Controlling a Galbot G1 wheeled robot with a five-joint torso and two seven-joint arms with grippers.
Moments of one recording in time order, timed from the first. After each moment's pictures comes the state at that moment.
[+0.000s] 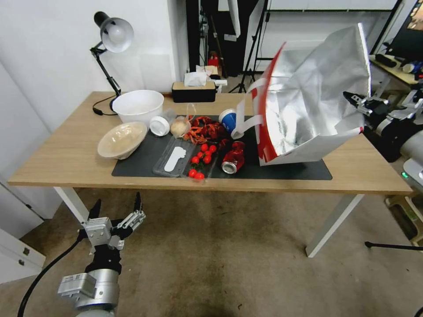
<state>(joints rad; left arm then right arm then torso) 1.86 -1.28 -0.48 -2.34 -0.27 -0.12 -0.36 -1.21 0.53 0.87 2.13 2.05 -0.17 0.43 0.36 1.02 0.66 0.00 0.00</state>
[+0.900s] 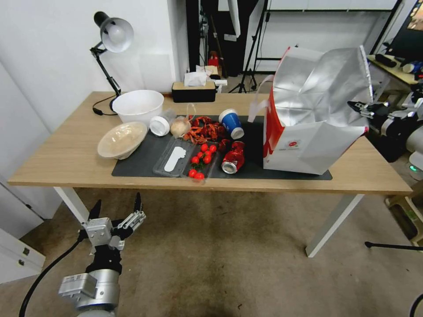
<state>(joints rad) 1.86 -1.28 -0.48 -2.34 -0.27 -0.12 -0.35 -1.14 0.50 0.83 2.06 2.00 -0.24 0.53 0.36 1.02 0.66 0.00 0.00</state>
